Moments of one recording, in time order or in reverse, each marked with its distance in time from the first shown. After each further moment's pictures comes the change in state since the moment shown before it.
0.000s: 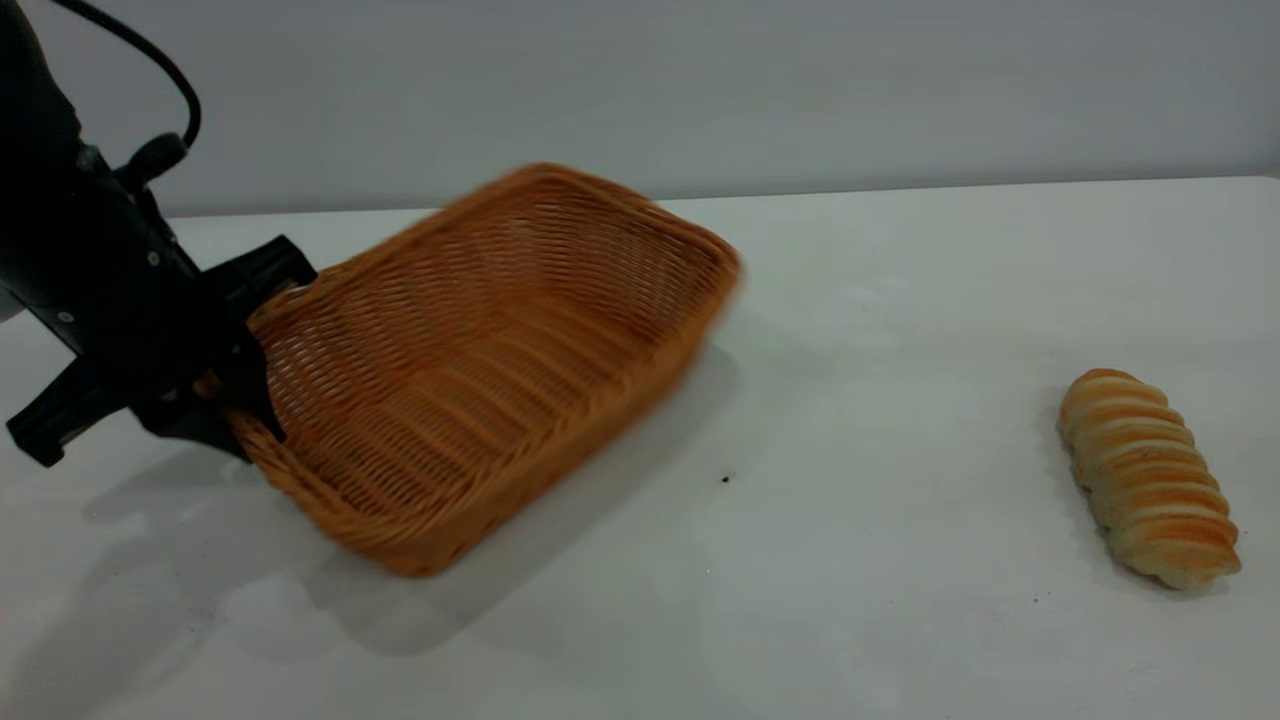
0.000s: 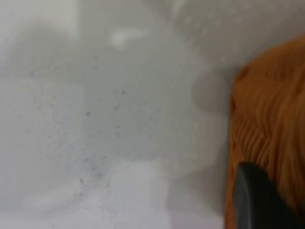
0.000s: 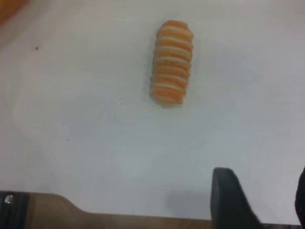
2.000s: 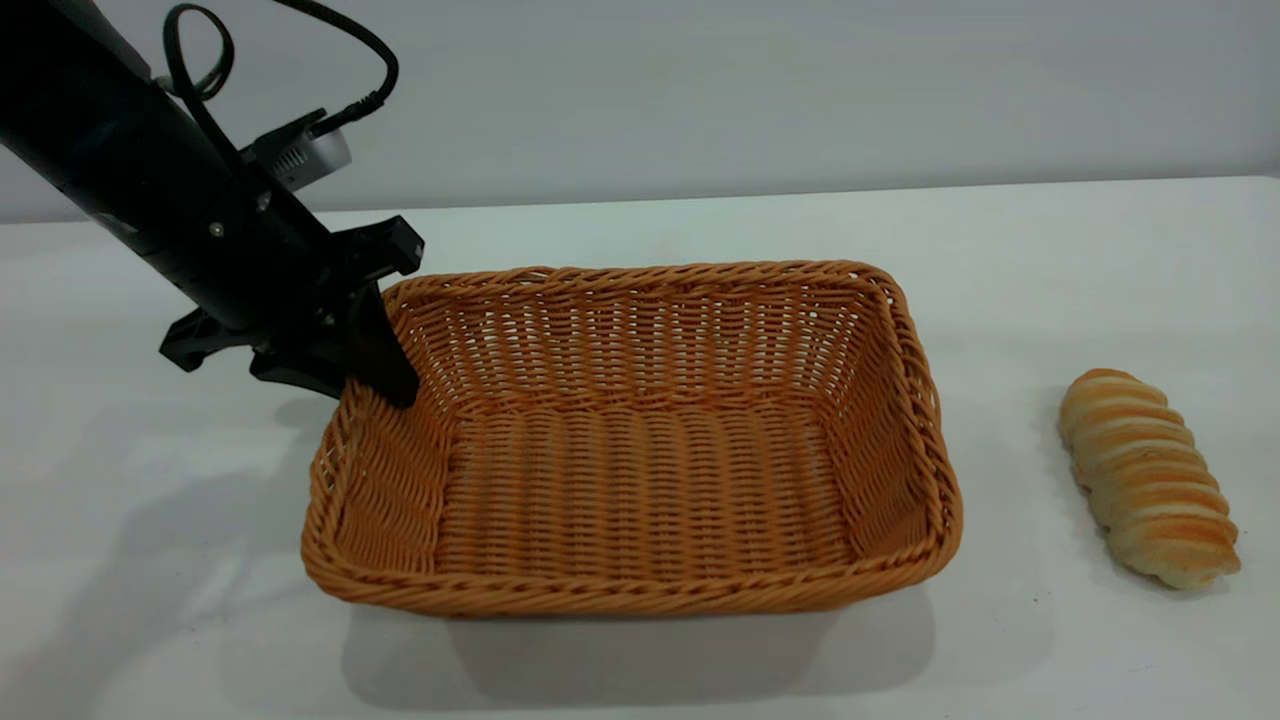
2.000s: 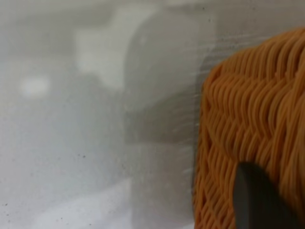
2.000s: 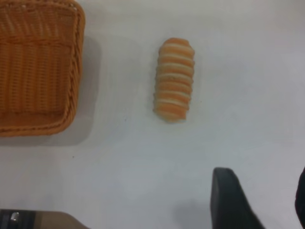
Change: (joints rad) left arm -0.001 0.093 -0.180 -0.487 0.243 1.106; right arm 0.000 0.000 0.000 -0.002 -0.046 0.027
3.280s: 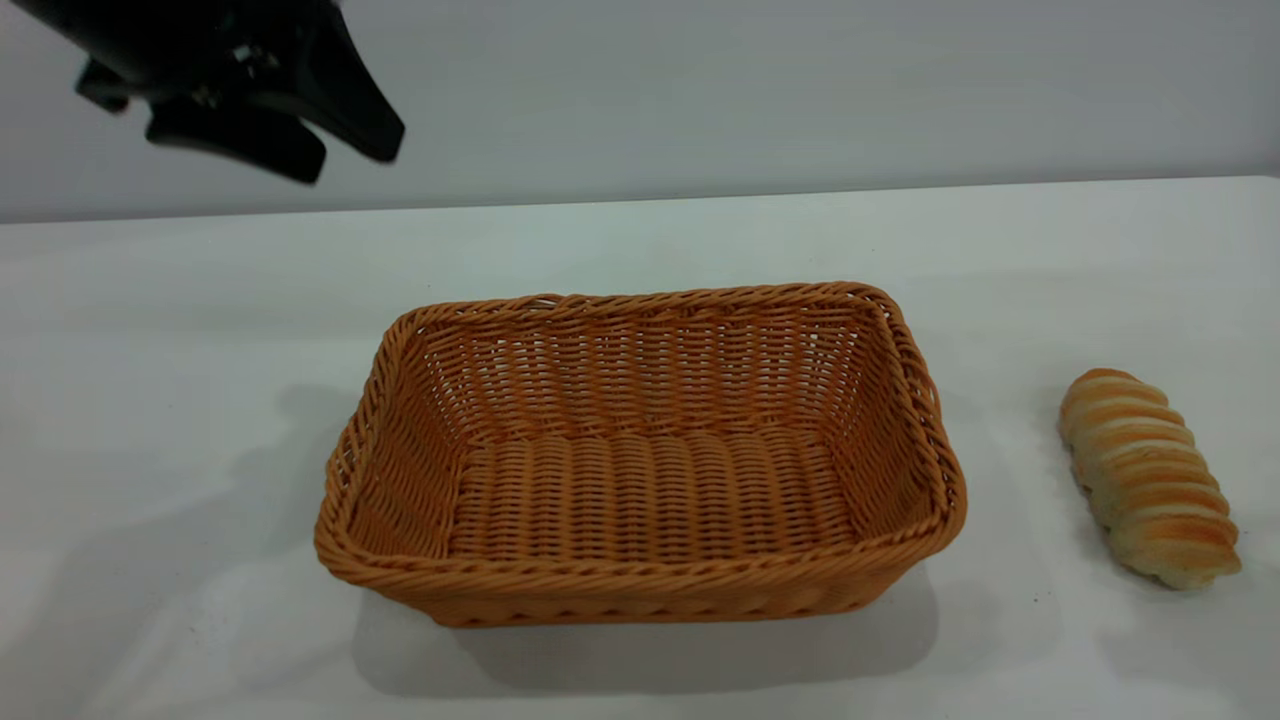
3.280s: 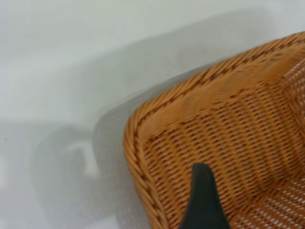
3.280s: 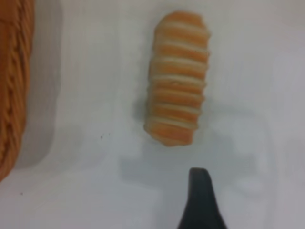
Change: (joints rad) left arm 0.001 -0.327 -0.004 0.031 0.042 0.155; right arm 0.000 0.780 -0.006 -0.128 -0.472 0.108
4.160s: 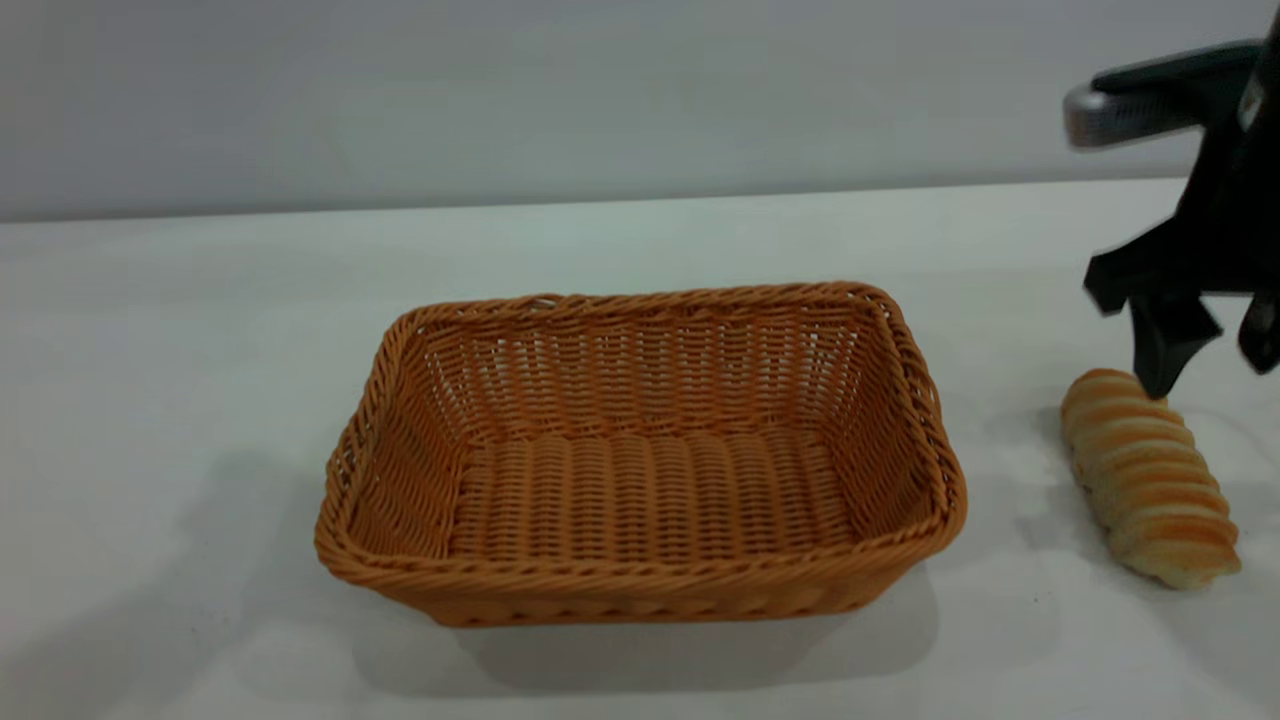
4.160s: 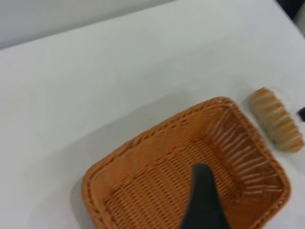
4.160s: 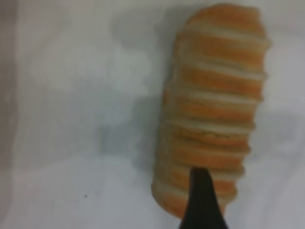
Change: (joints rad) left arm 0.000 -0.390 0.001 -0.005 0.110 0.001; right arm -0.024 0.551 -0.259 -0.027 -0.070 -0.001
